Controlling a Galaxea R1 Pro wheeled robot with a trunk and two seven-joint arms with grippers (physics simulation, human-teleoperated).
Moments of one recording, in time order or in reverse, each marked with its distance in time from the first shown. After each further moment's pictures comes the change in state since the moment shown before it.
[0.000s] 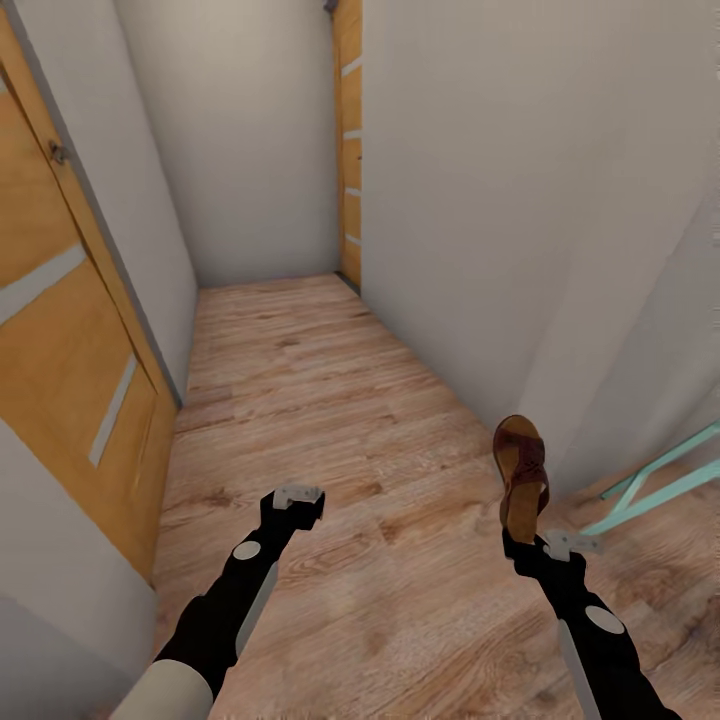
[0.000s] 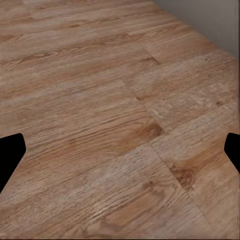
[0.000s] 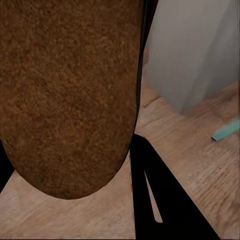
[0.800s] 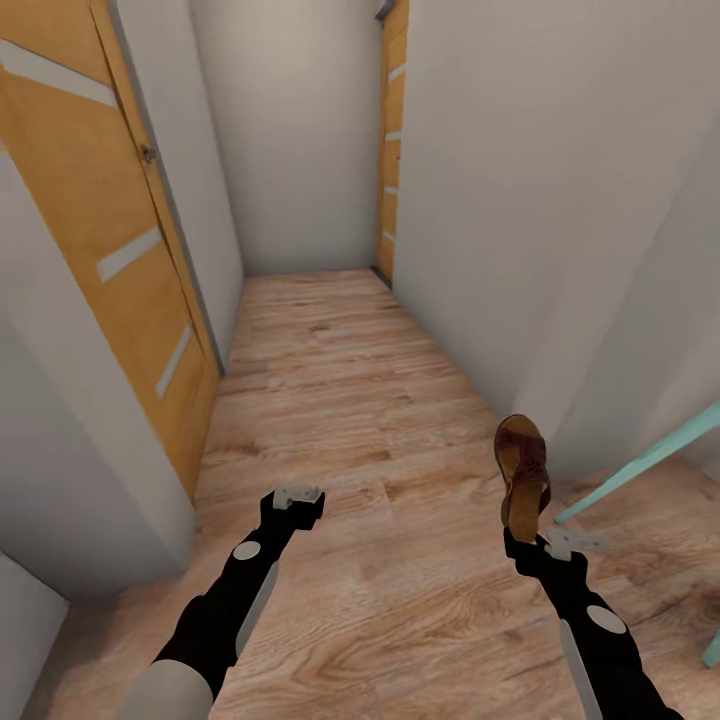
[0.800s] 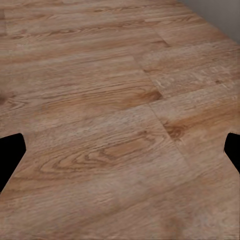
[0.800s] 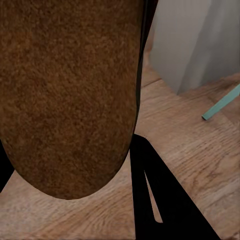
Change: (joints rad) left arm 0.000 0.000 0.000 0.000 0.000 0.000 0.000; right arm 0.000 -0.004 -0.001 -0.002 0.000 0.000 0.001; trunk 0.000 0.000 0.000
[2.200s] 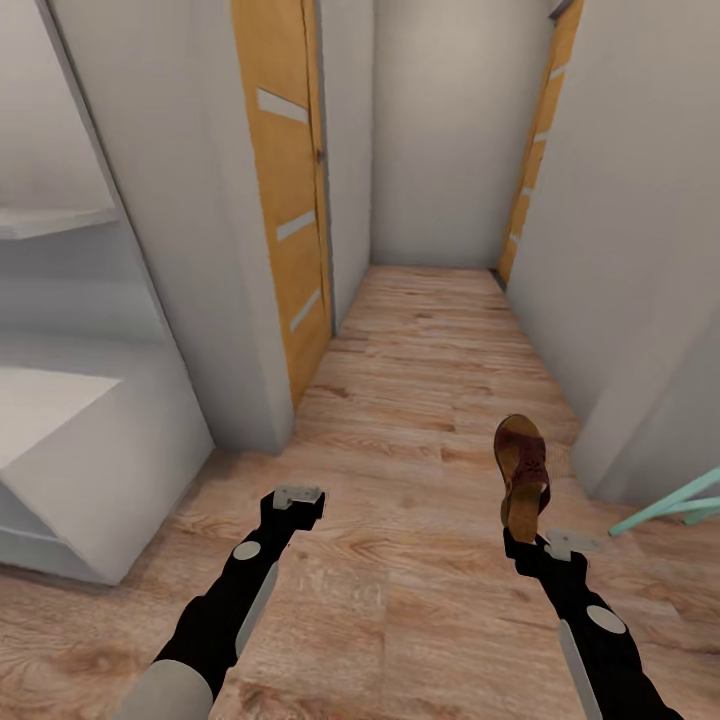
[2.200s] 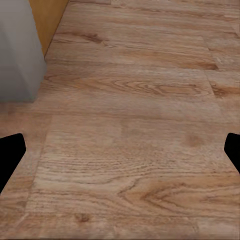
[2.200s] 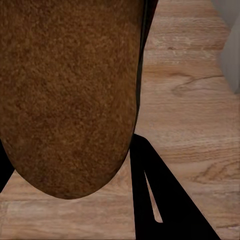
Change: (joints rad) left arm 0.000 0.000 0.000 0.001 0.000 0.000 0.000; right arm 0.000 0.000 0.001 0.001 0.000 0.000 0.000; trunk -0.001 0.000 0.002
